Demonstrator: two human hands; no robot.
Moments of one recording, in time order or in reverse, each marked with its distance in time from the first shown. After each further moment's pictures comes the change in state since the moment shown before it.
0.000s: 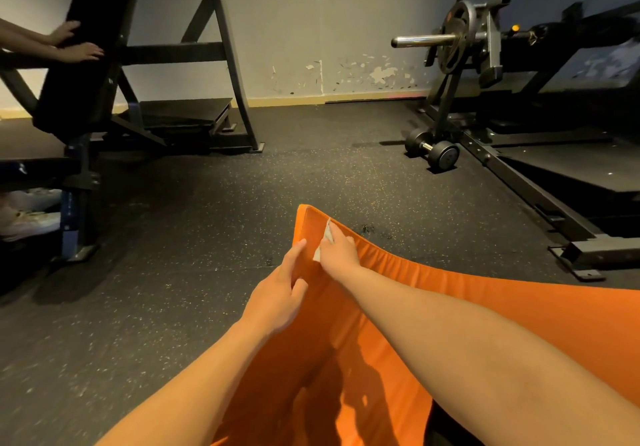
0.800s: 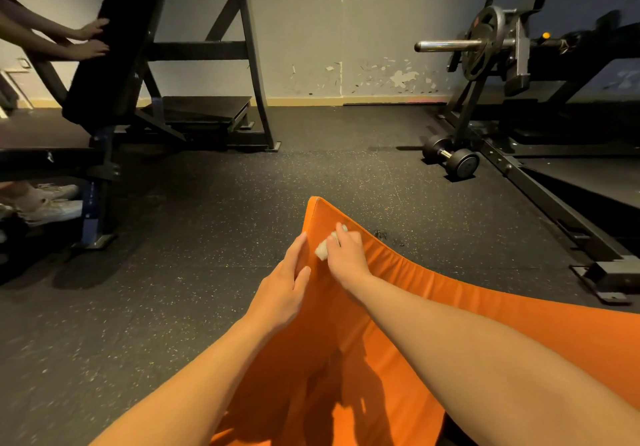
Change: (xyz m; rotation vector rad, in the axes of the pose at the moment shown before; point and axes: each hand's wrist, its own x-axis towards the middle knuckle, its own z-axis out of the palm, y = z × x) left_hand 0.008 -0.009 -0.006 -0.093 0.055 -0.029; right_hand 0.006 -0.001 0.010 0.018 0.020 -0.170
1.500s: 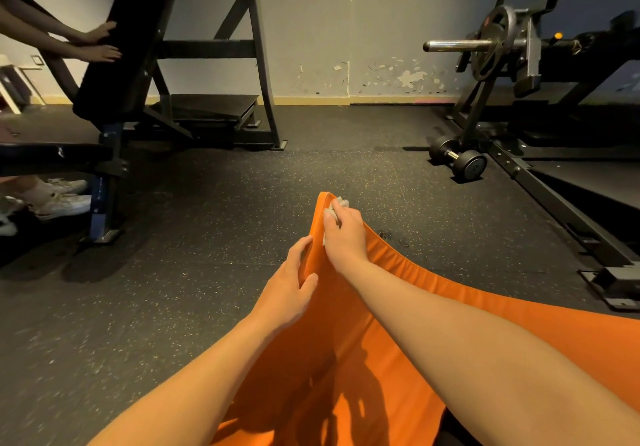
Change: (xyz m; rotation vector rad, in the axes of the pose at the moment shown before) left_hand 0.002 -0.003 0.008 -0.069 0.004 -0.044; right_hand -0.003 -0.038 -0.009 0.144 0.140 -0.154
